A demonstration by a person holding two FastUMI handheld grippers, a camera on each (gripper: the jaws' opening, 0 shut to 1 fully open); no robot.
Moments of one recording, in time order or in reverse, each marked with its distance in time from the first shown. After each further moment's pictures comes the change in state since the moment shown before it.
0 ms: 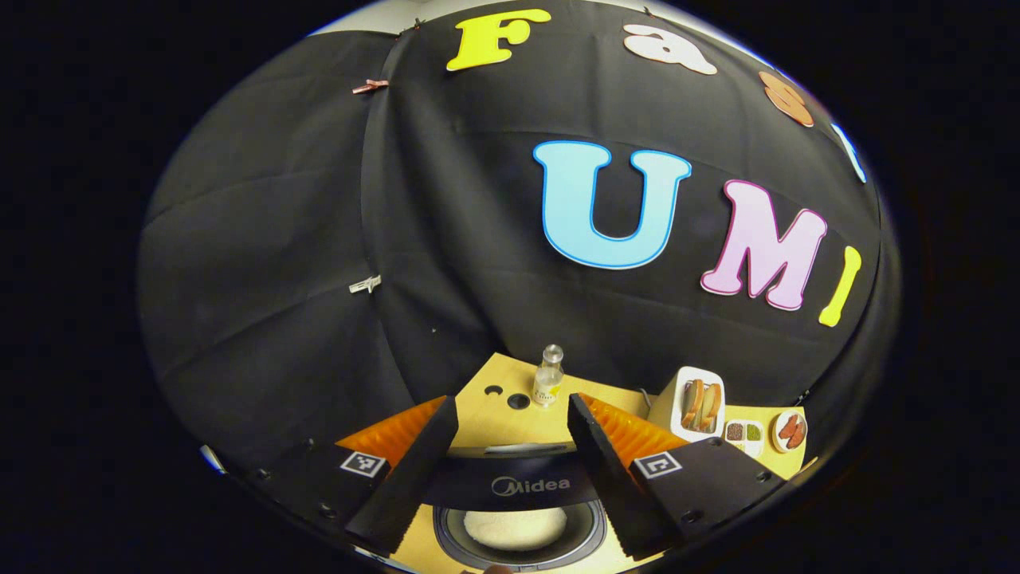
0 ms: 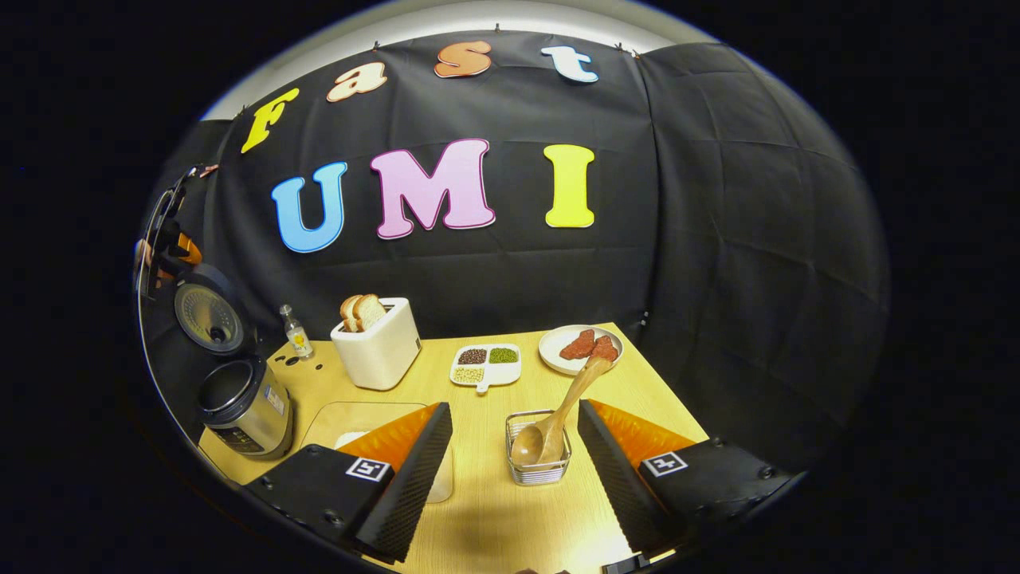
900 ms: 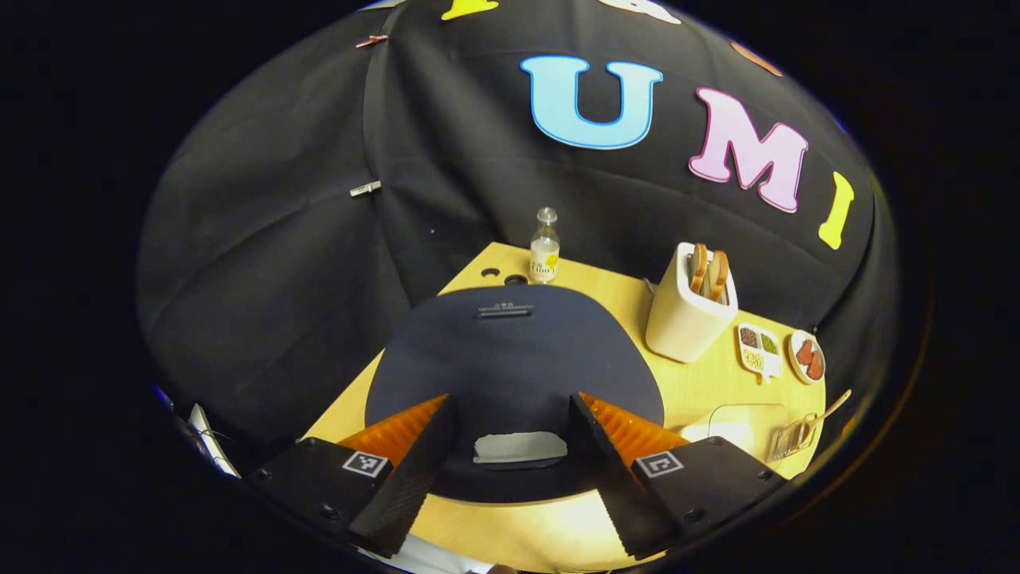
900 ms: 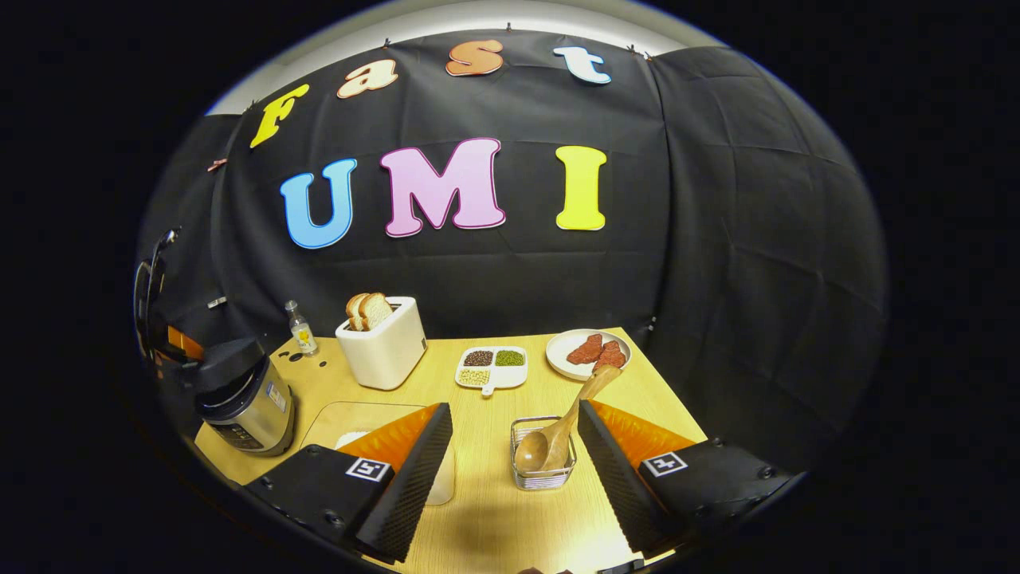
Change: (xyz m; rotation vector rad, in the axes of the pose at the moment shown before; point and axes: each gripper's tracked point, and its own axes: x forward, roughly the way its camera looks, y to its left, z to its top) left arm -0.026 -0.019 -0.220 0.018 0.242 0.013; right arm 0.008 0.008 0.002 -0.032 0.011 0.033
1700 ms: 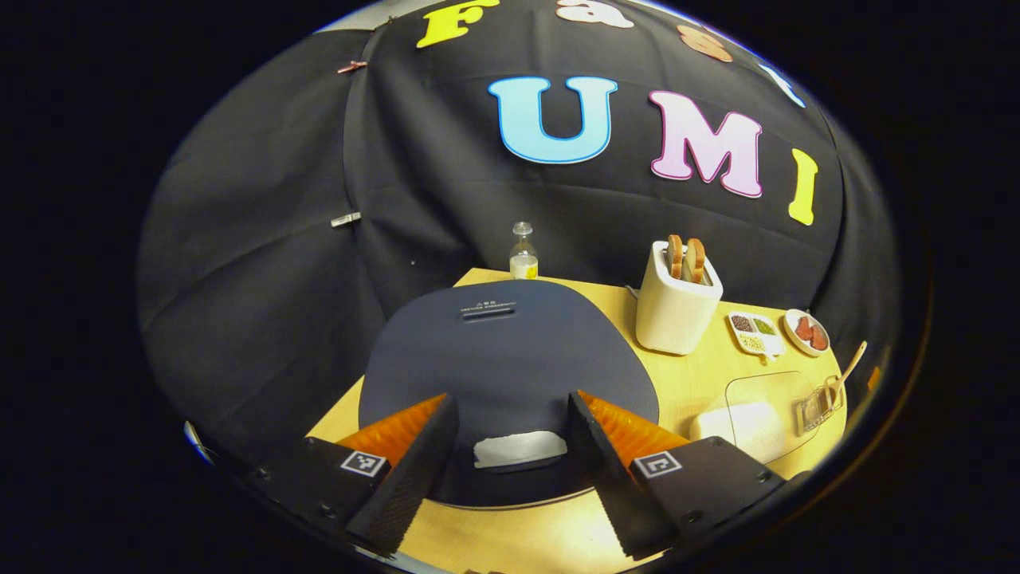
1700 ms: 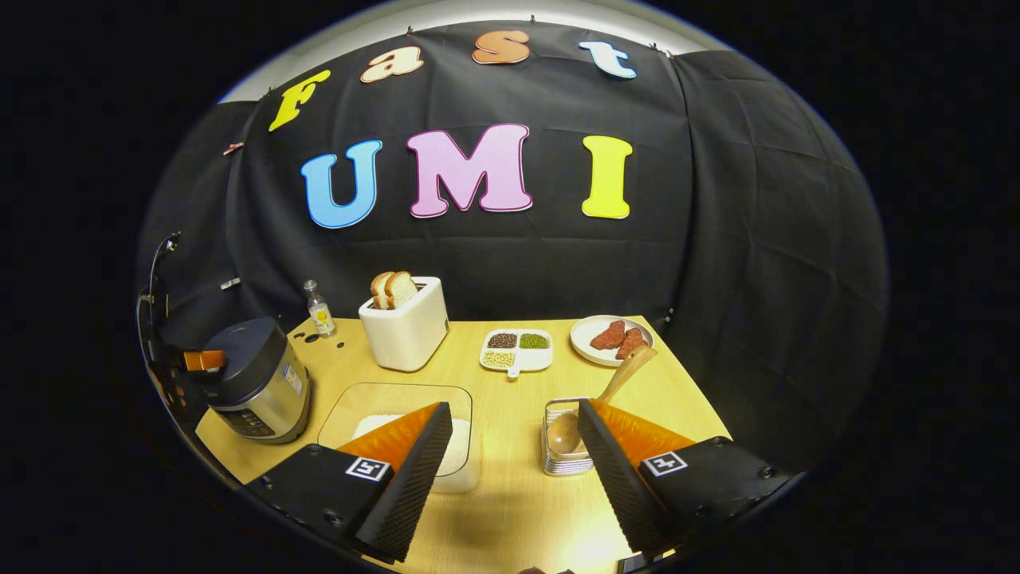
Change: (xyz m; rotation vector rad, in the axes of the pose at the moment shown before) left arm 0.009 -0.001 -0.022 0.088 -0.206 -0.047; right arm -0.009 0.043 -0.012 -0.031 0.028 0.050
